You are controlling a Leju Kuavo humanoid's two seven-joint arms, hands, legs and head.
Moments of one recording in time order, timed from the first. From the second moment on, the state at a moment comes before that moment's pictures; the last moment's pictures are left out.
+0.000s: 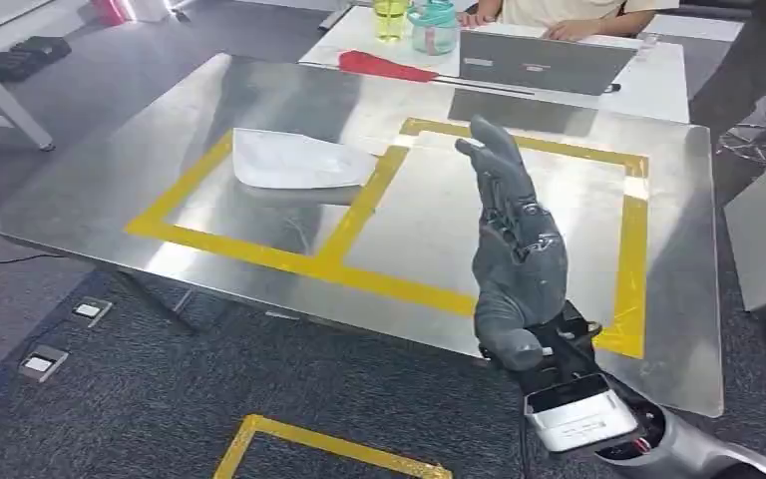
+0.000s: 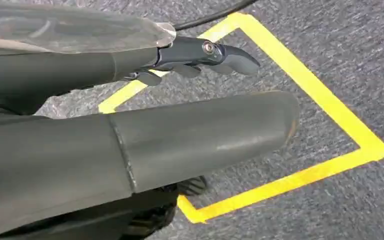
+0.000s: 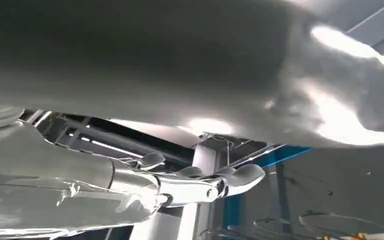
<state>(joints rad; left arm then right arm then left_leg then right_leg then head) -0.14 0.06 -0.86 -0.21 1.28 0.17 -0.29 -0.28 -0.10 0.62 -2.07 0.13 -0.48 -0.51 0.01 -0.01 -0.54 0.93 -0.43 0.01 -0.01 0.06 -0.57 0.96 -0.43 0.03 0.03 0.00</state>
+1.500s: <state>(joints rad) -0.15 0.05 -0.86 -0.21 1.28 0.18 -0.29 -0.28 -0.10 0.61 -2.10 0.15 -0.49 -0.49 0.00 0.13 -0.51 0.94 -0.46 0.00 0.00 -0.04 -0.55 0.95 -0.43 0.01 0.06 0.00</state>
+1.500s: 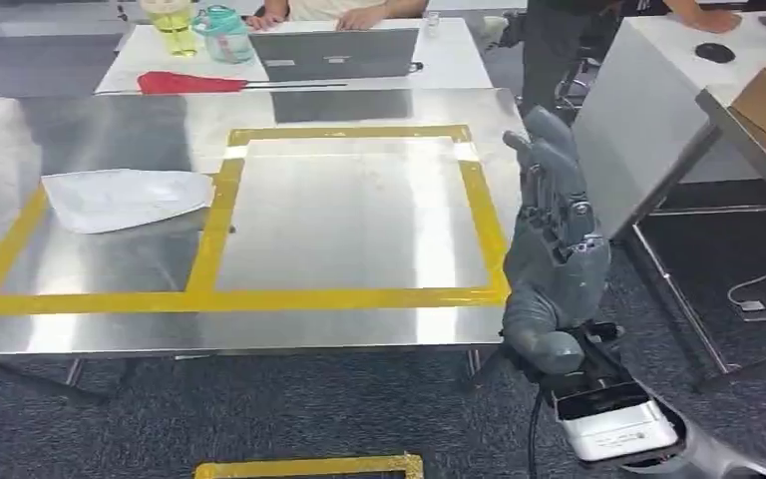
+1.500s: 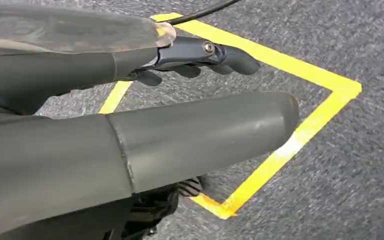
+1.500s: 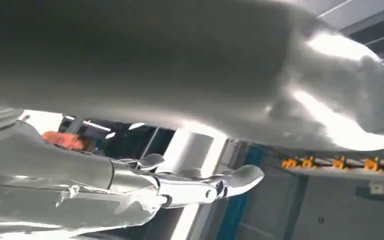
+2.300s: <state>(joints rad) -0.14 0.05 -0.86 -0.21 1.29 0.19 -0.29 -0.31 -0.11 0.61 -2.10 0.14 -0.51 -0.48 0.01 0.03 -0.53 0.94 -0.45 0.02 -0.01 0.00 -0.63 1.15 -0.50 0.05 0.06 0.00</state>
